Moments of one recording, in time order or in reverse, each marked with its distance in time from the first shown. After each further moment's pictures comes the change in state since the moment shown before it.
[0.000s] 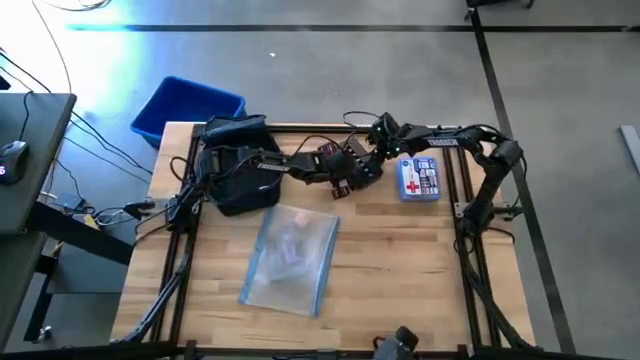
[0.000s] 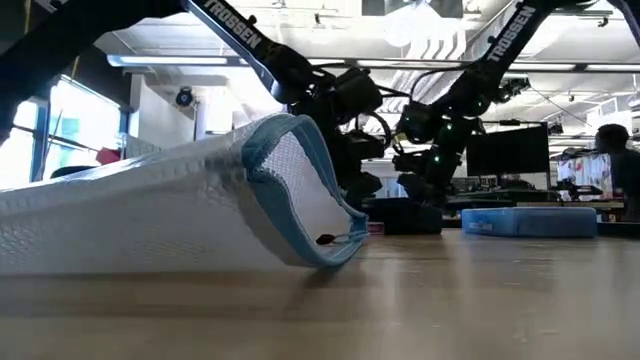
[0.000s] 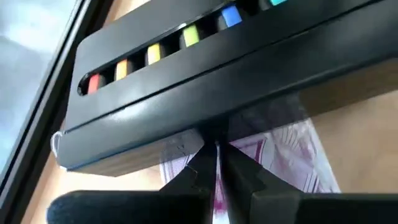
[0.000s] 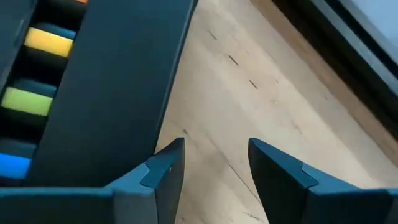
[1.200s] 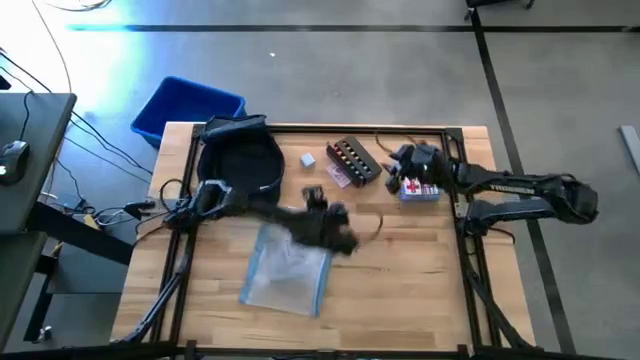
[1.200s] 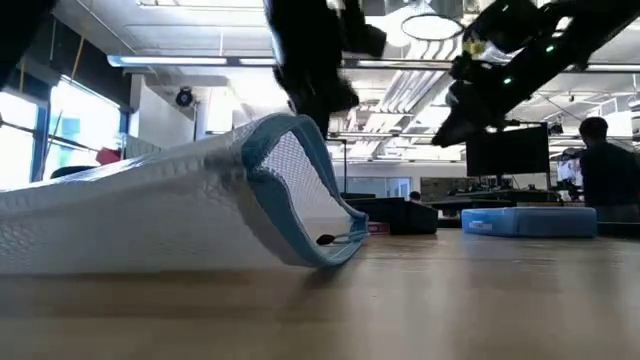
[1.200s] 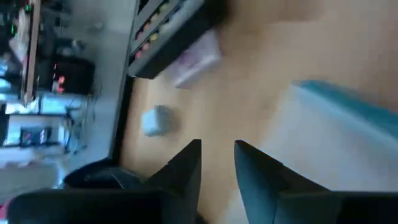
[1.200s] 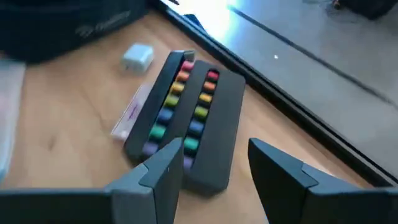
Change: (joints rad) left arm -0.445 -0.014 0.320 -0.949 -0.490 -0.526; right arm 0.258 -0.769 -0.434 0.179 0.208 0.132
